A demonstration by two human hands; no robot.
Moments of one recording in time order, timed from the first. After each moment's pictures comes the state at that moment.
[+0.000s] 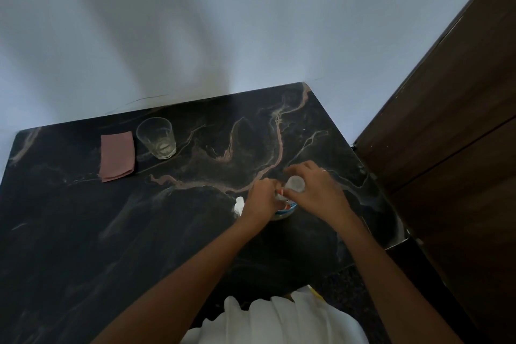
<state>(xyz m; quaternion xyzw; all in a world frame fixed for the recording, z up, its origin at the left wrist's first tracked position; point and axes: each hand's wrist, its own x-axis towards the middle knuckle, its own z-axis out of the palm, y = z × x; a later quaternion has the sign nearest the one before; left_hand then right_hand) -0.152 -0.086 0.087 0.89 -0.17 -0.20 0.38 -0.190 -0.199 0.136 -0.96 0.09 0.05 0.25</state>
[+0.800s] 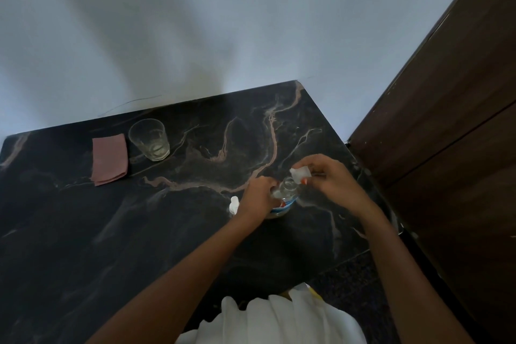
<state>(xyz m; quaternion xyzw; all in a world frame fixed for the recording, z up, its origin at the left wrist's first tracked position) -0.149 -0.086 0.087 0.88 -0.19 -0.20 0.38 -0.195 -0.235 0.150 -0.87 0.10 0.04 0.49</state>
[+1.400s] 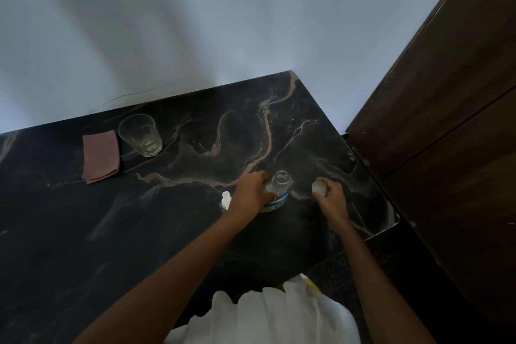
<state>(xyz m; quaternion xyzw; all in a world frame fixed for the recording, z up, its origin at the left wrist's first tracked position) -0.154 -0.087 0.092 0.88 -0.16 -0.22 0.38 -0.214 -0.277 0.007 -0.81 0.34 -0.05 0.48</state>
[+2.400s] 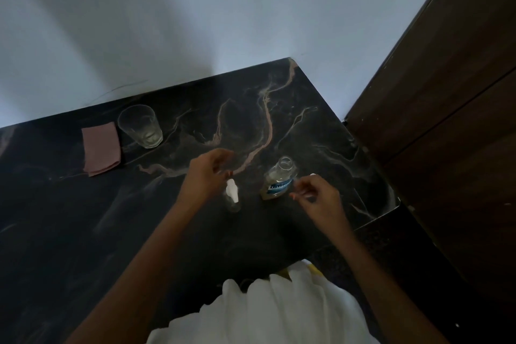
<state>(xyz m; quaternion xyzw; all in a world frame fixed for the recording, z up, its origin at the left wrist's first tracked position) -0.135 -0.008 0.111 0.88 -0.14 -0.14 0.42 -0.250 -0.206 0.078 -0.86 0.17 -0.07 0.47</state>
